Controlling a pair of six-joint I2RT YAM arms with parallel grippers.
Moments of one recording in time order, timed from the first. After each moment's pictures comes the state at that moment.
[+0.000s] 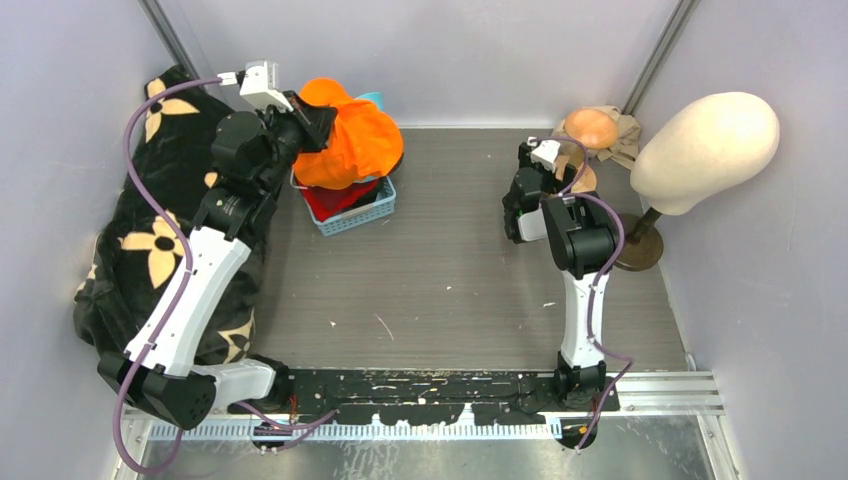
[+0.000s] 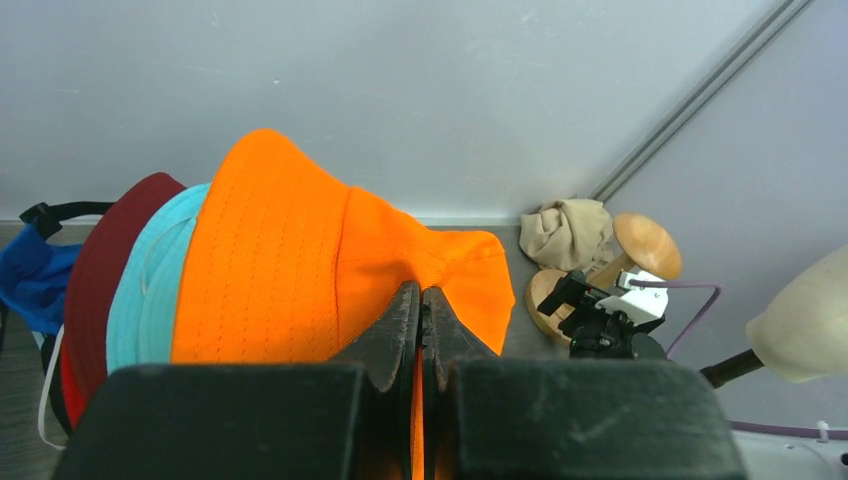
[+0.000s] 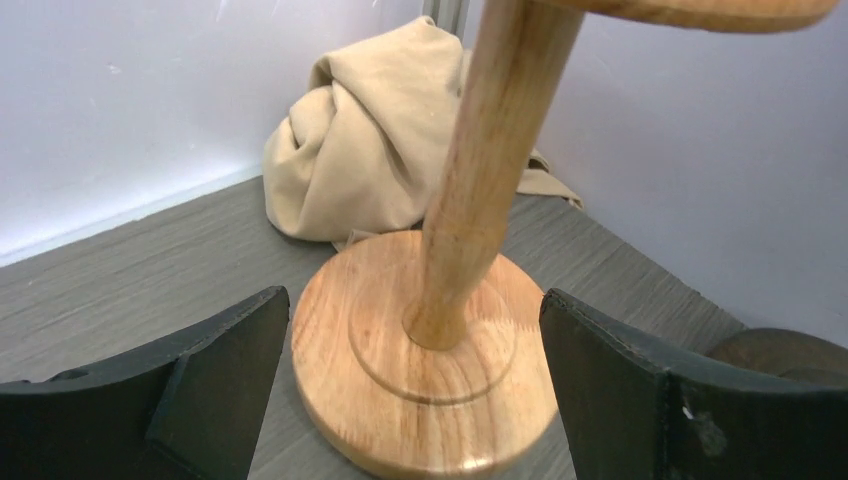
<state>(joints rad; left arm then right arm) -0.35 1.22 1.42 -0.14 -0.01 -0.39 0.21 2.16 1.06 1.25 0.93 -0.21</state>
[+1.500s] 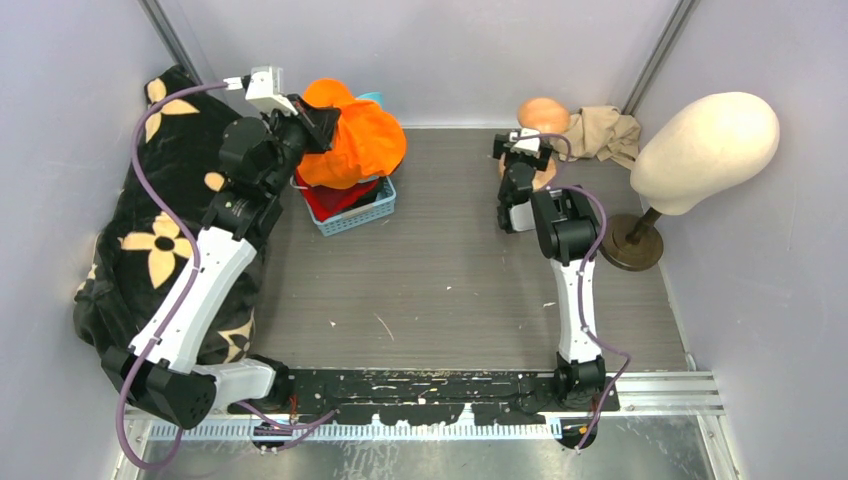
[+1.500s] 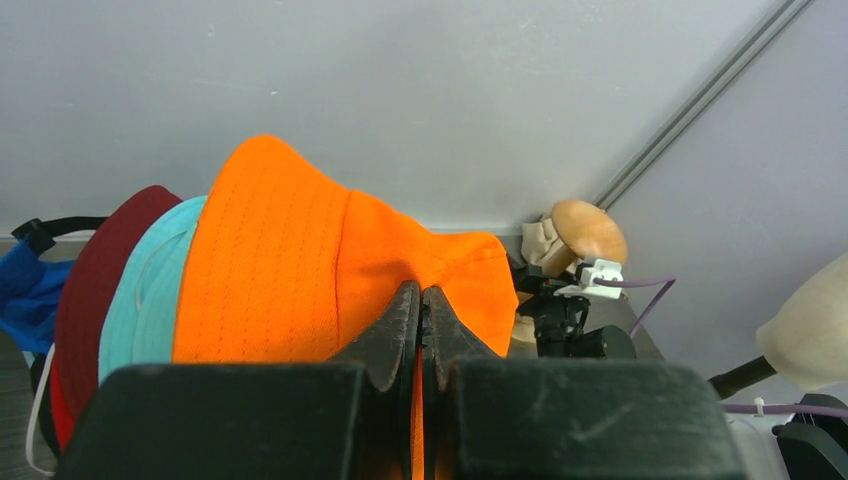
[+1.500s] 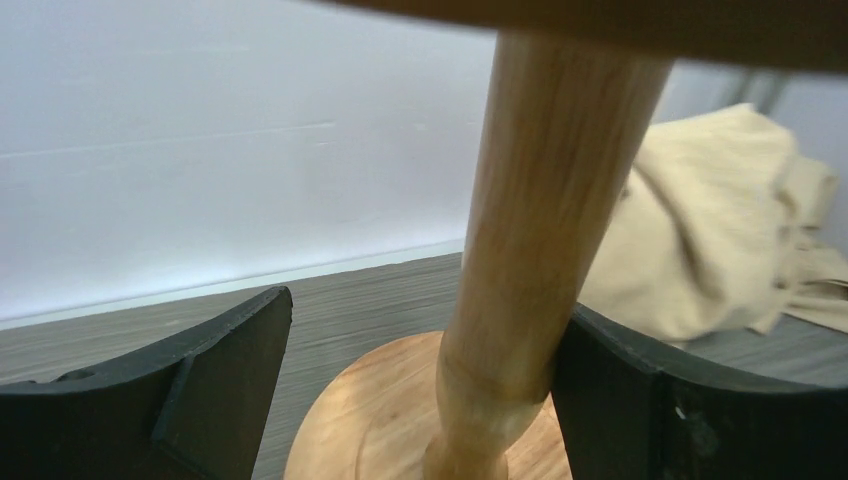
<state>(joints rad) -0.35 1.23 1.35 -0.03 -0.01 -0.38 0.19 2.40 1.32 1.36 0.50 -0.17</state>
